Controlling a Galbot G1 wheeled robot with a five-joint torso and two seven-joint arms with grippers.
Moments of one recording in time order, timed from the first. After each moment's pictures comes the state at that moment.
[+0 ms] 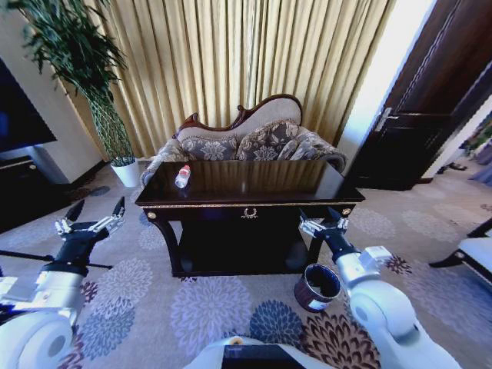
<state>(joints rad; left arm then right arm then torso) 1.74 -1.21 -1.13 -2.50 -0.73 0.20 -0.01 -1.60 1.09 0.65 2.45 0.49 -0.29 0.20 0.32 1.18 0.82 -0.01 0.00</state>
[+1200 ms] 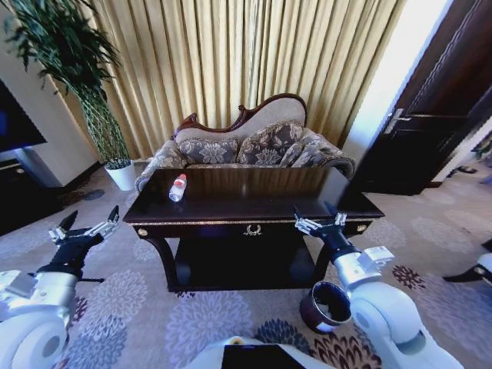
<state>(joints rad) 1.75 -1.20 -1.16 -2.50 -0.73 0.32 -0.08 -1.57 1.08 0.61 2.47 0.46 -0.31 0.20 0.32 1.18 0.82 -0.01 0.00</state>
